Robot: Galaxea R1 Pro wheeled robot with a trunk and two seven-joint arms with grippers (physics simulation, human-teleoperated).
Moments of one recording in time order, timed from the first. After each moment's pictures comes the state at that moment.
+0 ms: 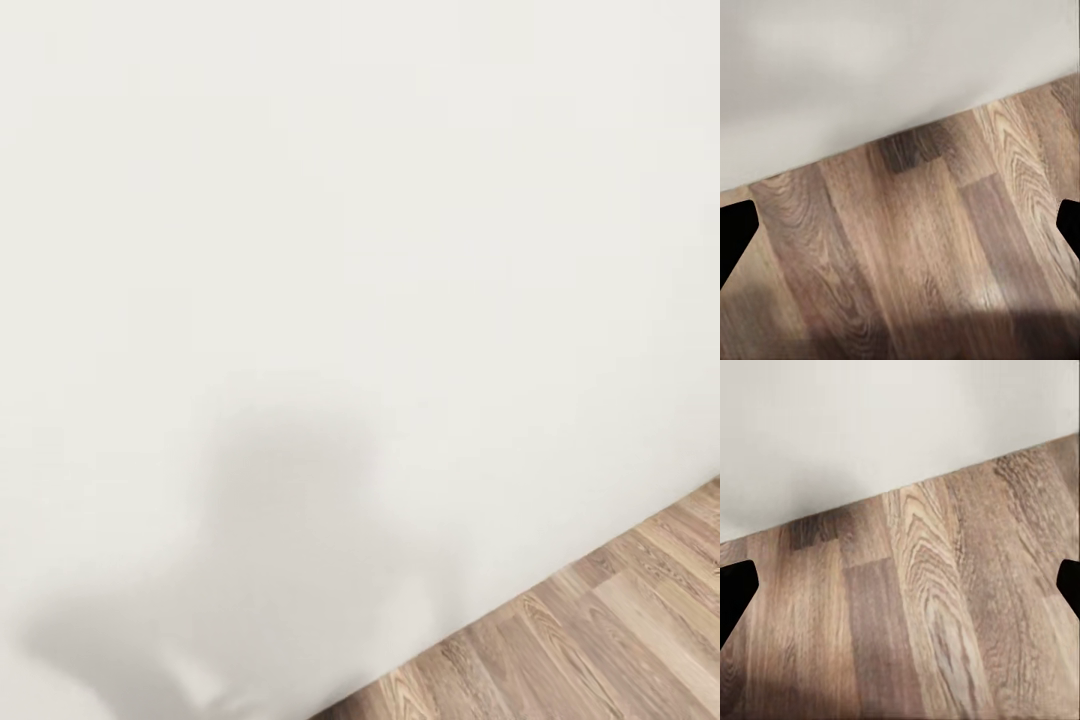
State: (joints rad) left arm -0.33 0.05 0.28 -0.03 -0.08 -0.34 -0.40; right arm -0.34 -0.13 0.16 0.08 -0.28 -0.59 0.53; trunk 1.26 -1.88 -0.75
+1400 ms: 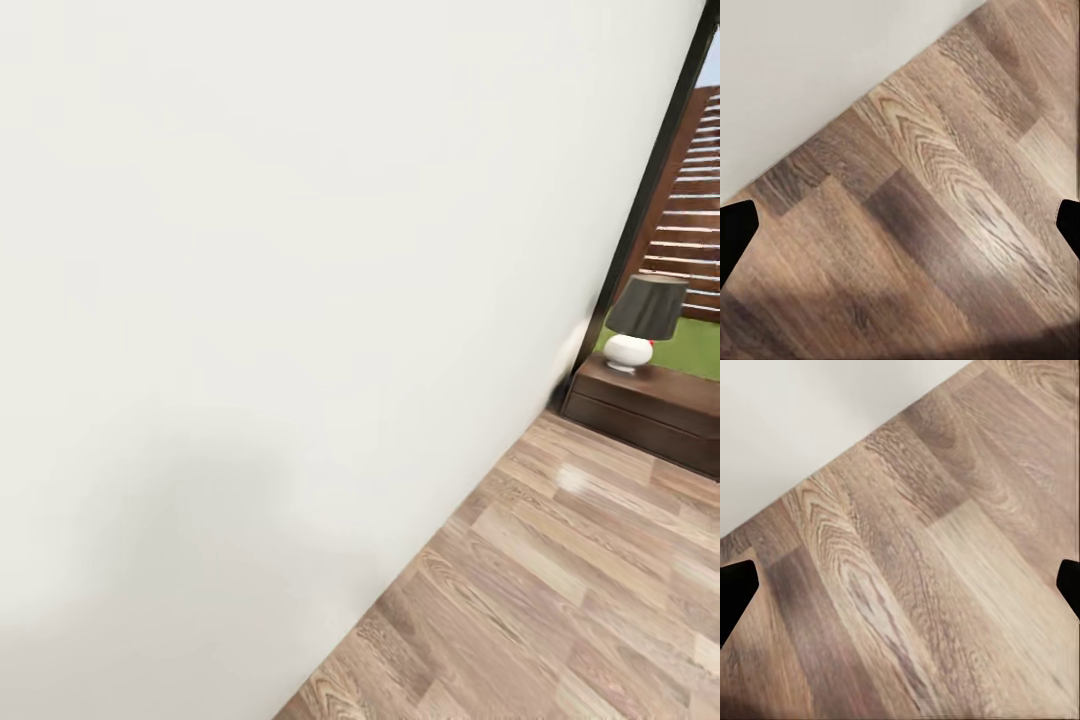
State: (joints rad) left arm -0.33 0.05 0.28 -0.03 -0.08 -0.34 -0.40; right arm -0.34 -0.13 0.16 0.08 -0.28 -0.59 0.53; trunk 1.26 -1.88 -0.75
